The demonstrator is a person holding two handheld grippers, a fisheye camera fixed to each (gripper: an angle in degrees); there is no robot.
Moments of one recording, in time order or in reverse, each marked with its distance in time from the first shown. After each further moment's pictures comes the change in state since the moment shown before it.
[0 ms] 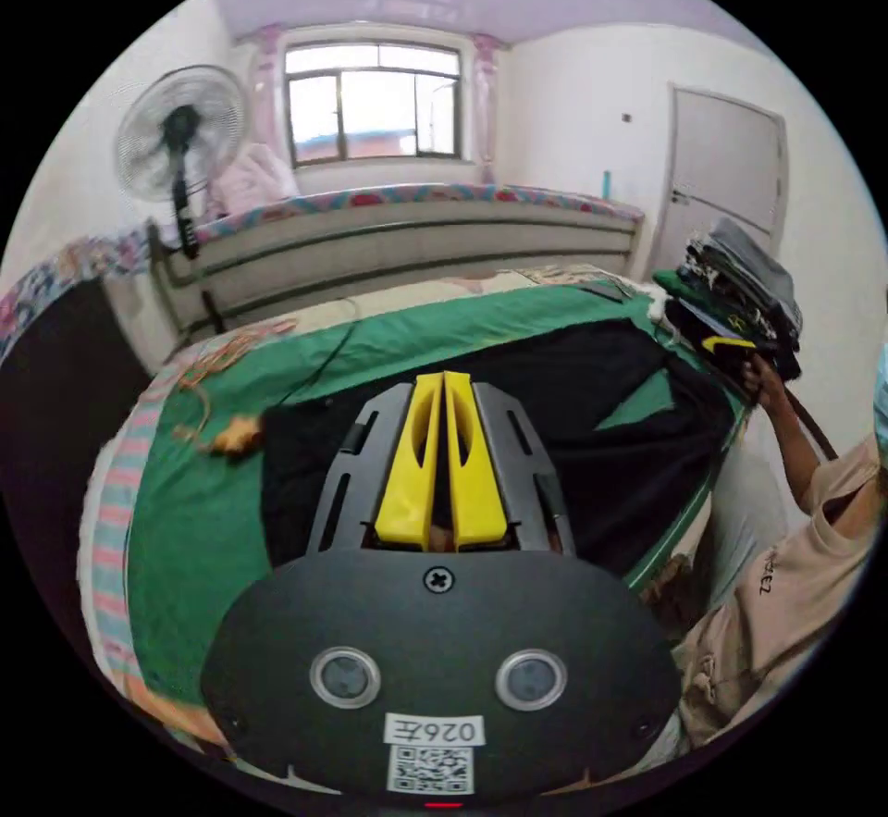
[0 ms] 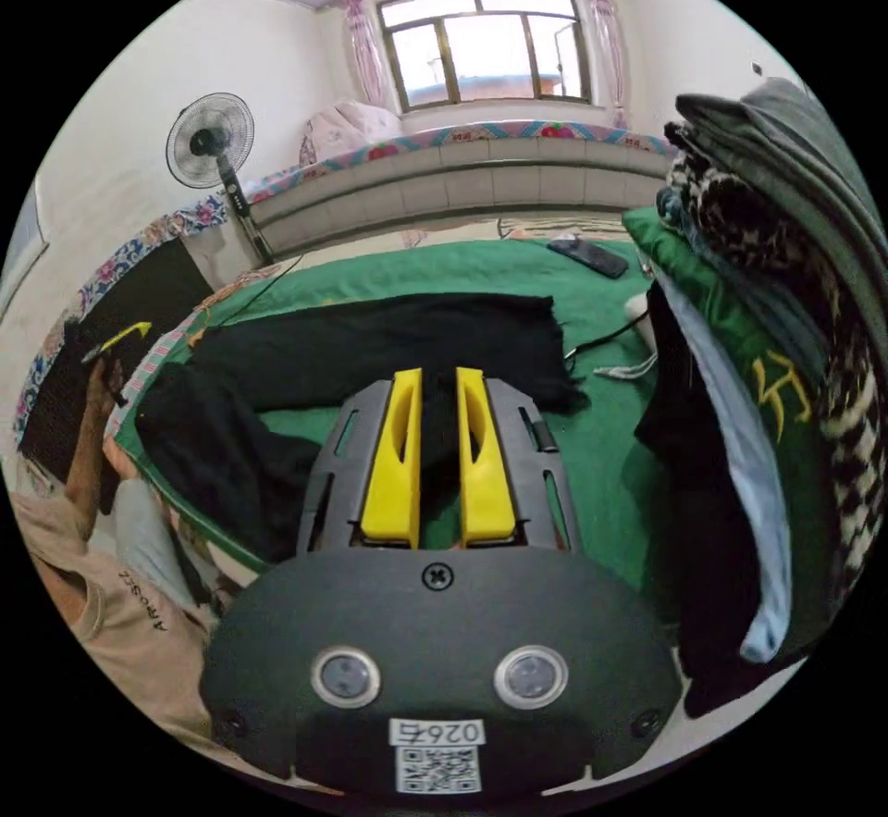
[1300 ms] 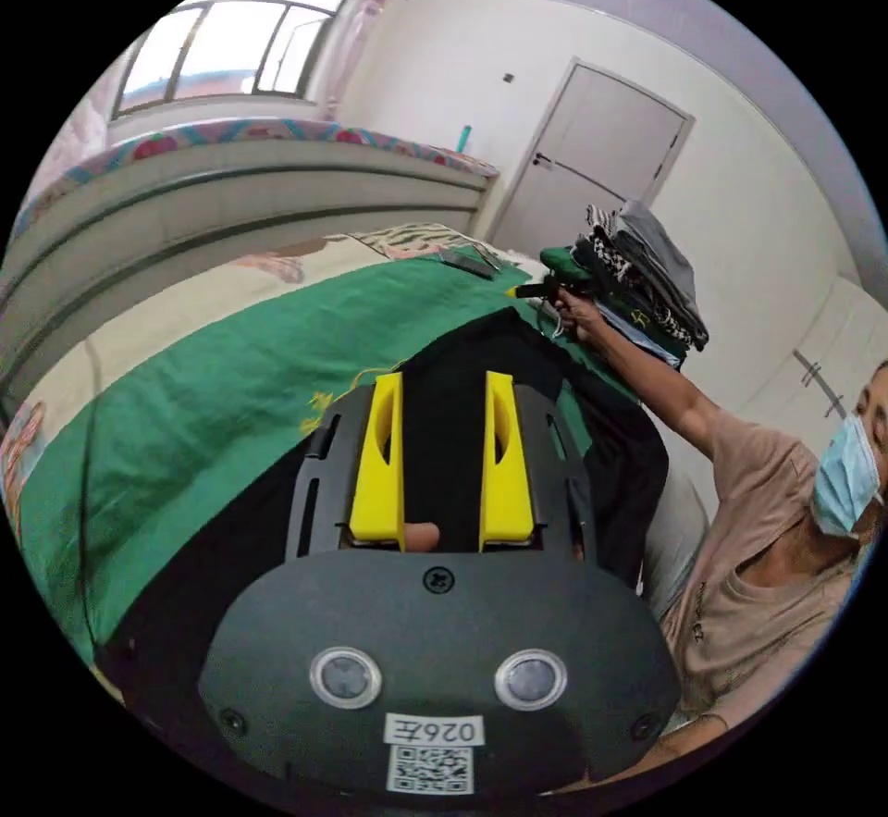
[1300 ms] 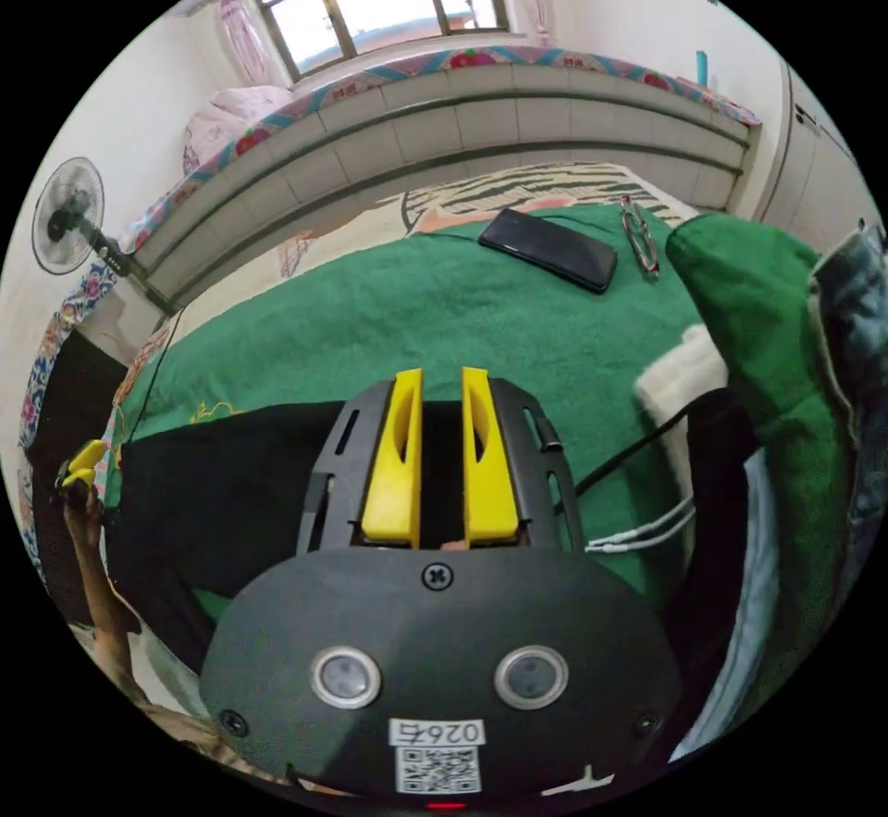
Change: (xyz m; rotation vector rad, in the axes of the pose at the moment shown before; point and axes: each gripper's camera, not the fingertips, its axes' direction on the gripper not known) left arm 0.082 -0.214 0.283 -0.217 0.656 0.210; right arm 0.022 -0.240 0.210 -0.185 0.143 0.239
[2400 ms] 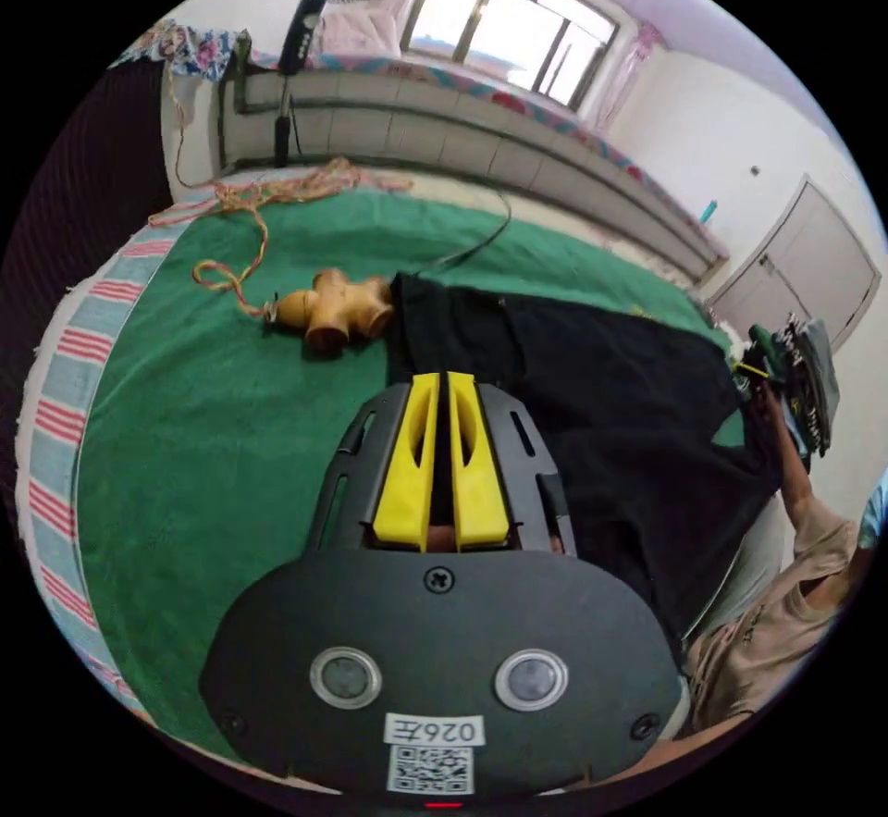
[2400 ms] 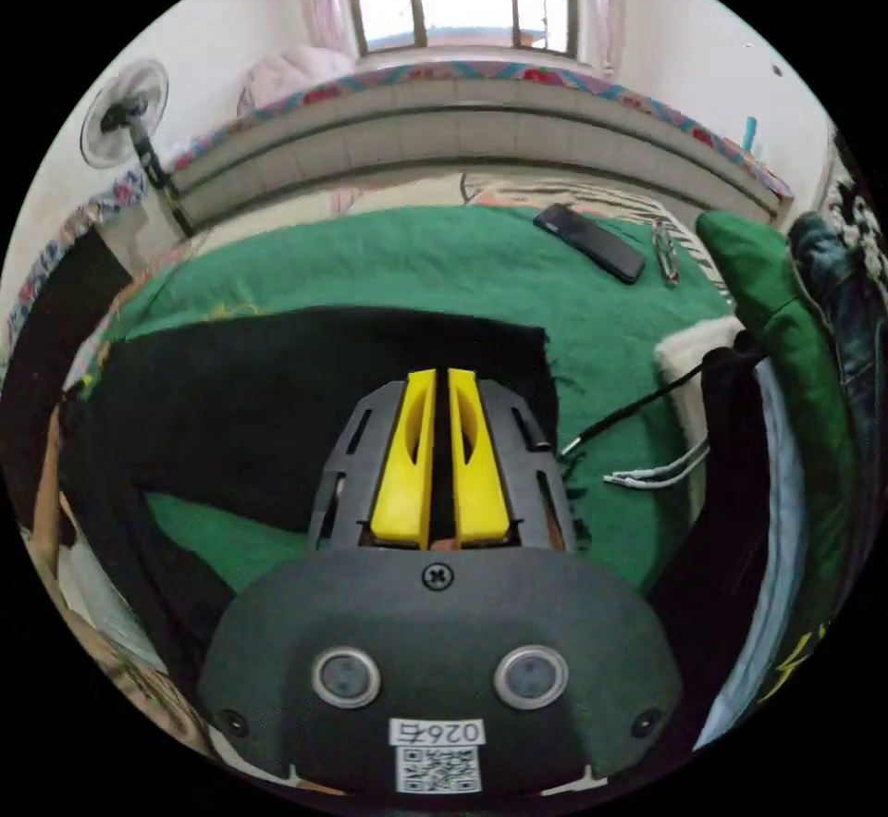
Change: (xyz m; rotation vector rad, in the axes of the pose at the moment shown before) left arm -0.194 0.226 -0.313 -0.008 -0.551 -0.579; right arm -0.058 0.075 0.027 -0.088 0.176 -0.270
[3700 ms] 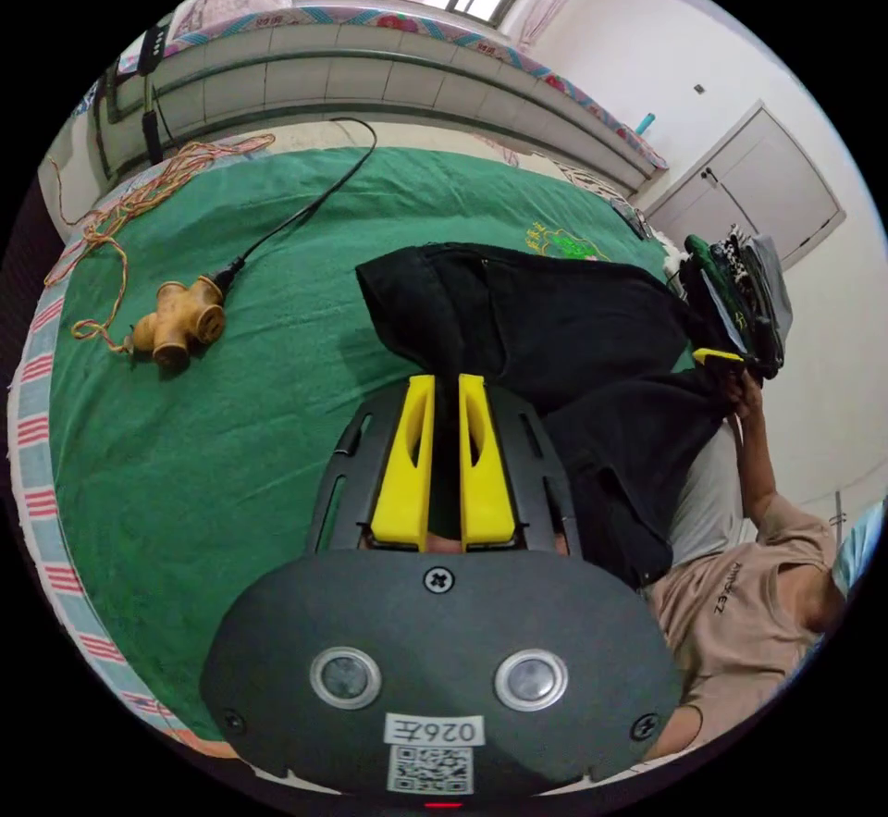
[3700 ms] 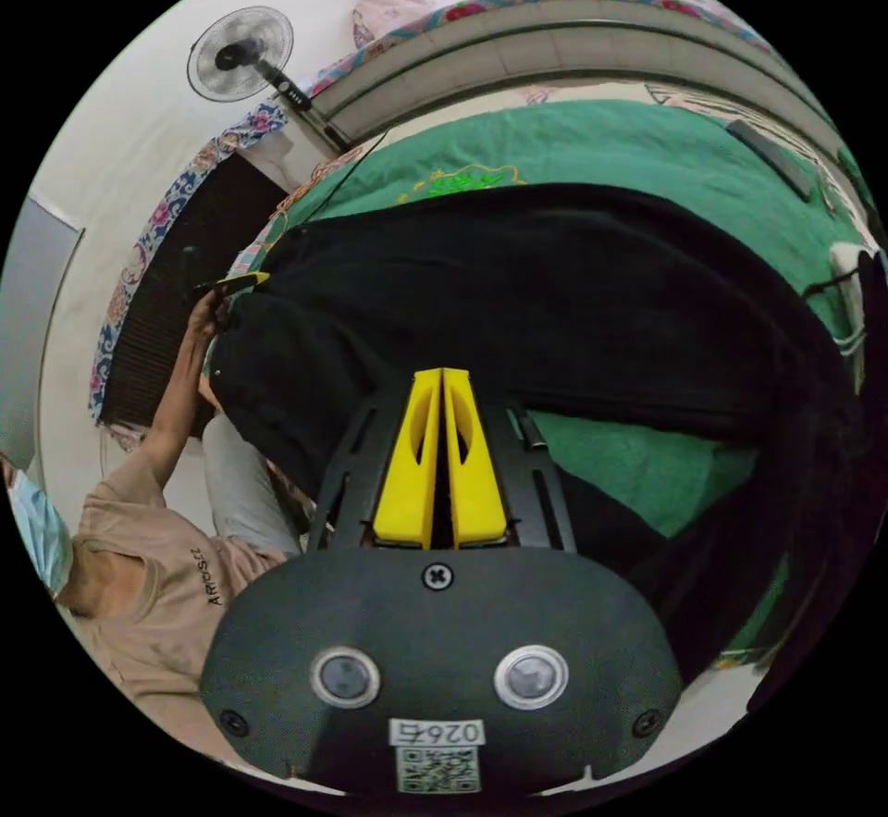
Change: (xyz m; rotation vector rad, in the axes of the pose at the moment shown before) left arm 0.048 -0.030 -0.056 -0.193 0.176 0.192; right arm -0.018 0.181 -0.020 -0.044 -0.533 -0.065
